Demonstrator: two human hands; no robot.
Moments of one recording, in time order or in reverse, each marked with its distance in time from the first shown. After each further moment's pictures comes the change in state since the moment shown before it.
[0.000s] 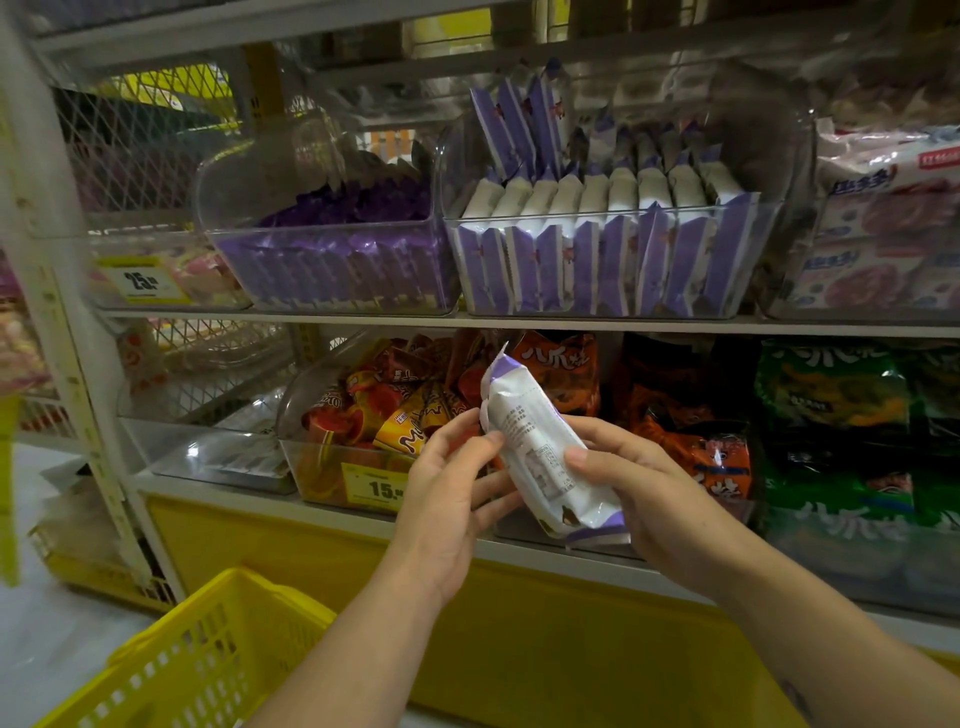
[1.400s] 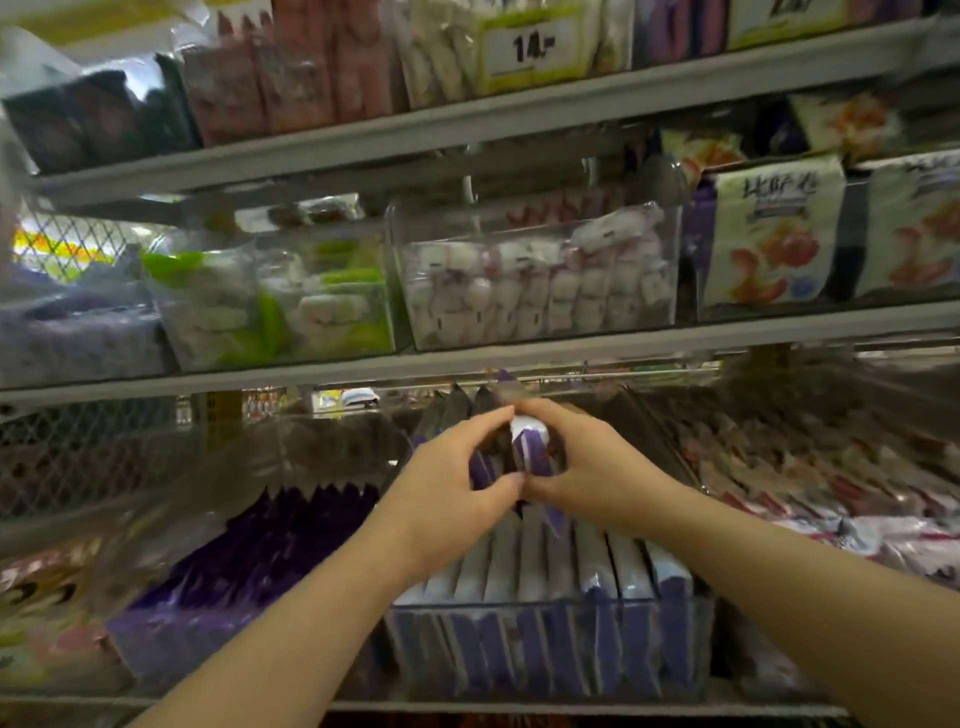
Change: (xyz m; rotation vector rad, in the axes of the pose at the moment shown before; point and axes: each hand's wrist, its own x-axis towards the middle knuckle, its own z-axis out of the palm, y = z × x) left_hand 0.133 0.206 0.138 1.136 -0.308 0.855; right_hand 0.147 -0.228 -0.057 -1.236 0.348 -0.565
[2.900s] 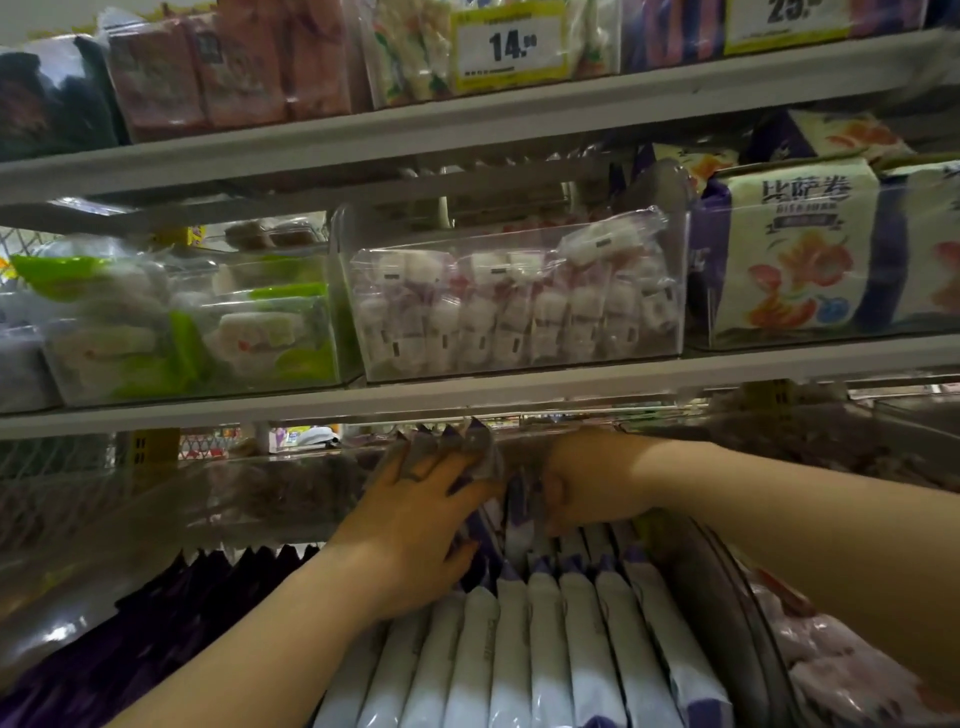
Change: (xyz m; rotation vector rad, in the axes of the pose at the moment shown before) left_hand 0.066 -0.074 0.020 0.893 -0.232 0.227; right_hand 0.061 0.039 -0.030 -0.653 -0.600 0.076
